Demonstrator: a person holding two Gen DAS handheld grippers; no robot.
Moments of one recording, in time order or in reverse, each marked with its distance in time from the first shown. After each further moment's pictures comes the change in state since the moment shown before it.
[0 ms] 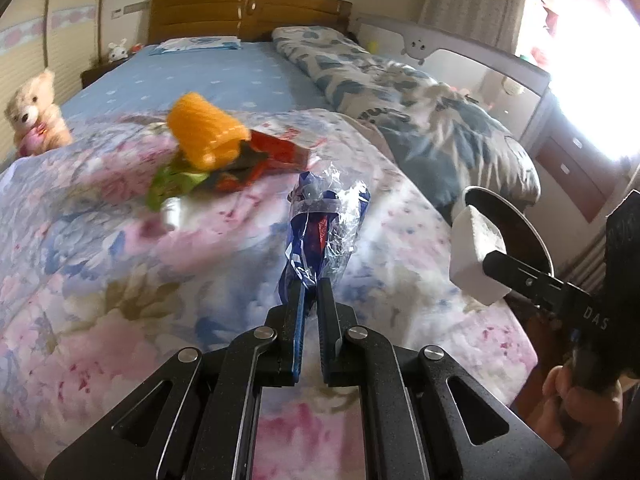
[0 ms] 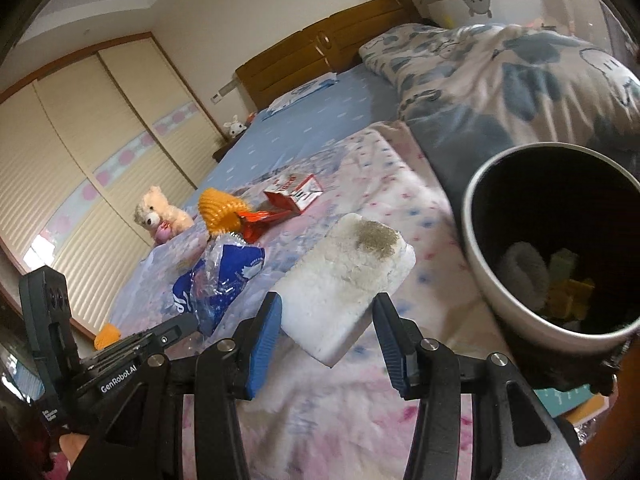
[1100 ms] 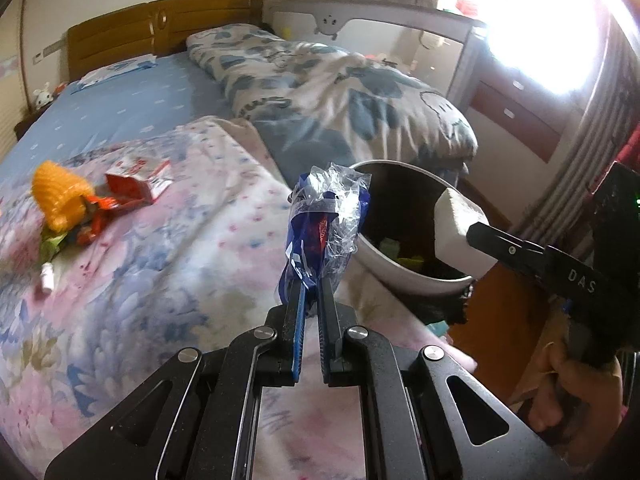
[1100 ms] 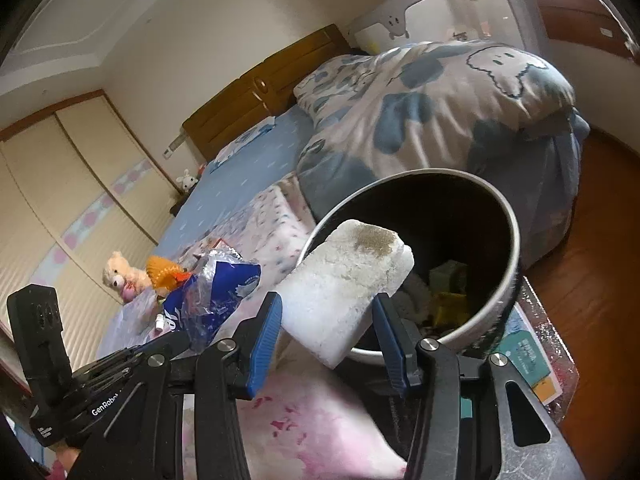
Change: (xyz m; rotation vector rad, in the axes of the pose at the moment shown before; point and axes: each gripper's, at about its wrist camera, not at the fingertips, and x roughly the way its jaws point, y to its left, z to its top) left arm 0.023 -0.130 0.014 0.224 0.039 -0.143; right arm -0.081 -0.100 0.006 0.160 -0.142 -0.127
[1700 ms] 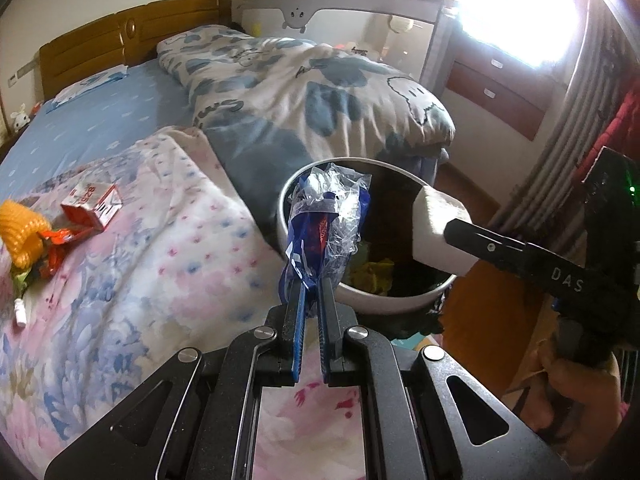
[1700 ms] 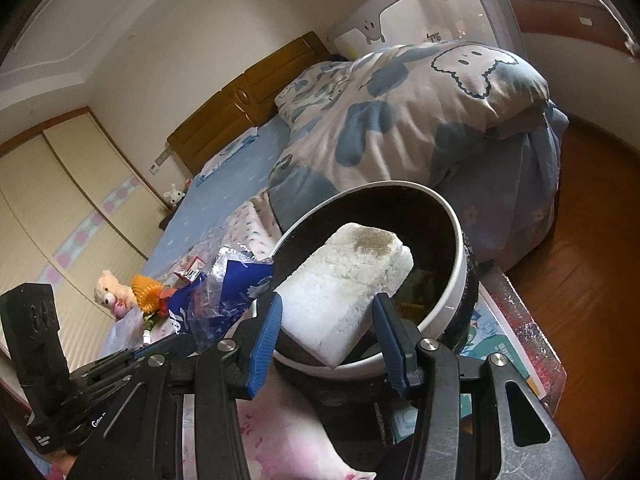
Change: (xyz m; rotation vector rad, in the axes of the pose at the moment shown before) left arm 0.020 -0.045 0.017 0.082 0.021 -0.038; right arm -0.008 -0.035 0.011 0.047 -0.018 -0.031
